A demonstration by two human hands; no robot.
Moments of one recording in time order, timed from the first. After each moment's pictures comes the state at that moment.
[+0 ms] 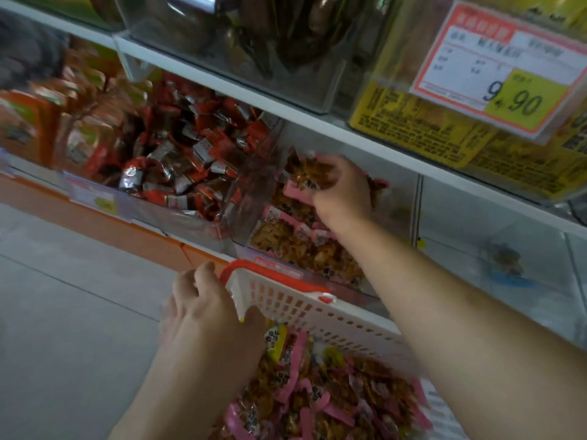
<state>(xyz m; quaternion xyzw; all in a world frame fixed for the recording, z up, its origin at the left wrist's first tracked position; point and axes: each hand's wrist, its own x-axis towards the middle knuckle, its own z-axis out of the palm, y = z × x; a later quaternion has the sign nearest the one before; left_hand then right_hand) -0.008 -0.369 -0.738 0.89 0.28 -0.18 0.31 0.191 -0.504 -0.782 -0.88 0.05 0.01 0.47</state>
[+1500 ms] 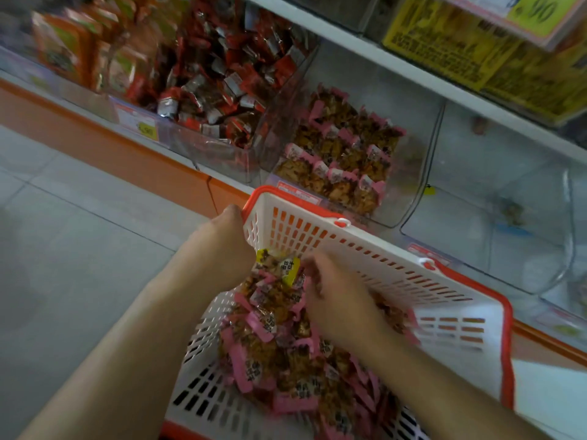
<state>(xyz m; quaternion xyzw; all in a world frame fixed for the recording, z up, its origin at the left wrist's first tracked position) -0.021 -0.335 -0.748 0.91 0.20 -0.22 0.27 -0.038 -0.536 -0.795 -0.94 -0.13 0.22 0.24</state>
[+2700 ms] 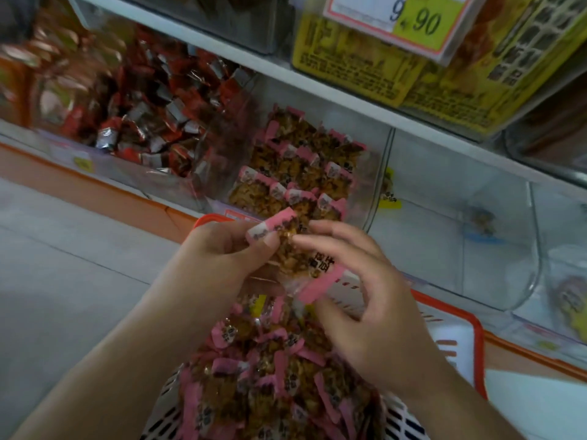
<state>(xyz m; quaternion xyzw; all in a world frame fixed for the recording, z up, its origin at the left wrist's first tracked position) -0.014 -0.399 -0.722 0.63 0.20 -0.15 0.73 -0.017 -0.604 -0.723 -0.85 -0.18 0.11 0.49</state>
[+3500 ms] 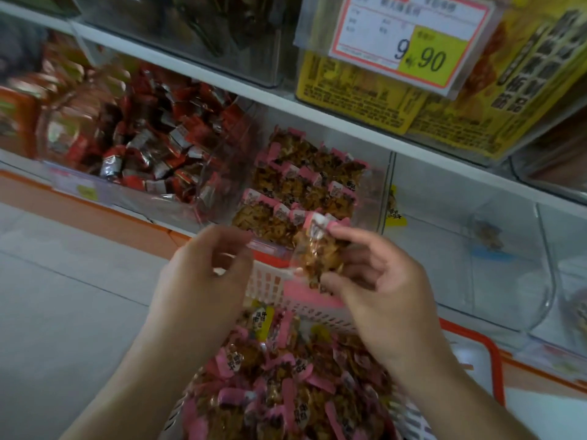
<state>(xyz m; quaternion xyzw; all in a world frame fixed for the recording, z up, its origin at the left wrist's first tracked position) -0.005 -0.386 -0.728 0.83 0.21 -0.01 0.51 0.014 -0.591 -0.727 -0.81 0.02 0.07 0.58</state>
